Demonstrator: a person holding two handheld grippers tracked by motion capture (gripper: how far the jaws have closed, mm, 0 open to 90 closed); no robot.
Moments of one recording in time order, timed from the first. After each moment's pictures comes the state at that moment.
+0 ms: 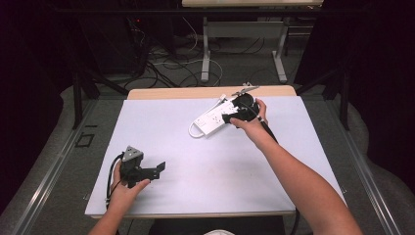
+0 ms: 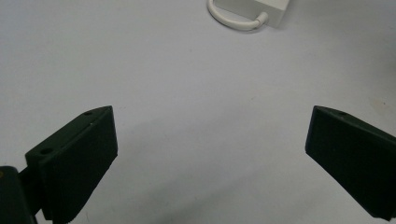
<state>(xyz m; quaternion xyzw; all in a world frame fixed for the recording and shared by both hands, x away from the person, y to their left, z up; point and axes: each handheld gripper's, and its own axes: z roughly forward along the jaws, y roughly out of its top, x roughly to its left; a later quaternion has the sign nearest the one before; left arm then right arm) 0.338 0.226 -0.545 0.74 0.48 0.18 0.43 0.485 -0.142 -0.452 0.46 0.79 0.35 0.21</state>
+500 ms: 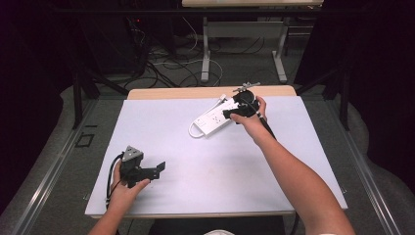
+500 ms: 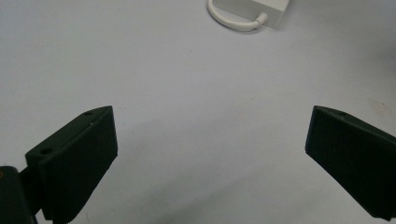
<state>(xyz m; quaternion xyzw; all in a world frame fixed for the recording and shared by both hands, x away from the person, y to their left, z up) 0.338 0.227 -0.545 0.74 0.48 0.18 0.43 0.500 -0.145 -0.454 0.48 0.77 0.36 0.21</state>
